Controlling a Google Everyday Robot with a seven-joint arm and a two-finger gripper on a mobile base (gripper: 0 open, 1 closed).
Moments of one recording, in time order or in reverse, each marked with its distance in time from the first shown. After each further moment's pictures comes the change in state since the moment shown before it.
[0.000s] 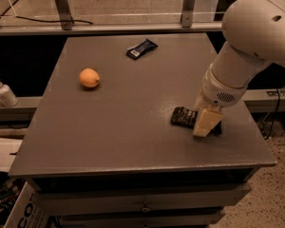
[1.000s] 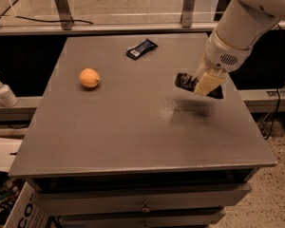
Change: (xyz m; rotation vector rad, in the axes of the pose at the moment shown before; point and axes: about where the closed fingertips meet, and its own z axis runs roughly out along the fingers) arm -0.022 -0.054 -0.059 0.073 -0.037 0.009
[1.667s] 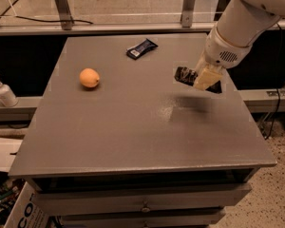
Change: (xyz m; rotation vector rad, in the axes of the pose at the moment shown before) arm -0.002 -0.015 -0.004 0.059 -0.019 -0.003
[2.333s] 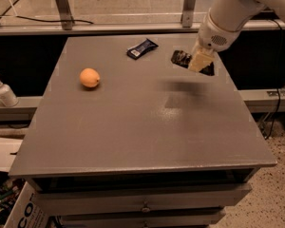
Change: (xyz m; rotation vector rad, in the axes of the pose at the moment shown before) arm -0.013 -0.065 0.007 0.070 -0.019 0.017
